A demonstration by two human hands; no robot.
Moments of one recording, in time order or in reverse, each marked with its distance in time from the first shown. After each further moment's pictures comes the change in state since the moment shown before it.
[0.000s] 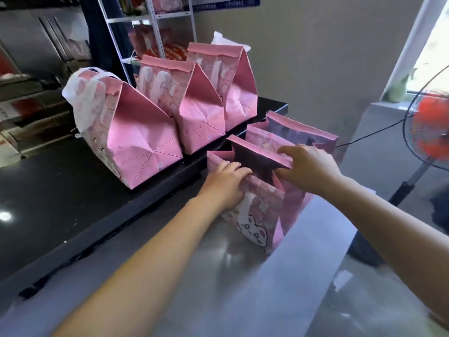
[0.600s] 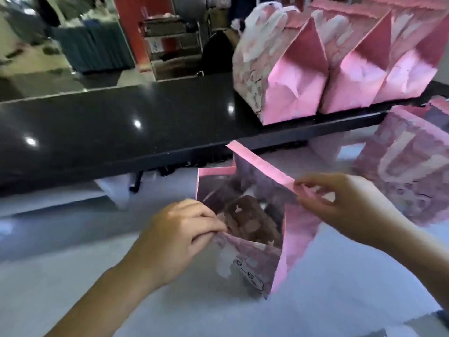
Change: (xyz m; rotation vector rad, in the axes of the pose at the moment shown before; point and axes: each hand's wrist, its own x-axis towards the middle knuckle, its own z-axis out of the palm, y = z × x) left_hand -0.367 -0.032 -0.047 -0.031 0.336 -0.259; right_hand -0.129 -0.154 0.006 0.323 -0.316 -0.466
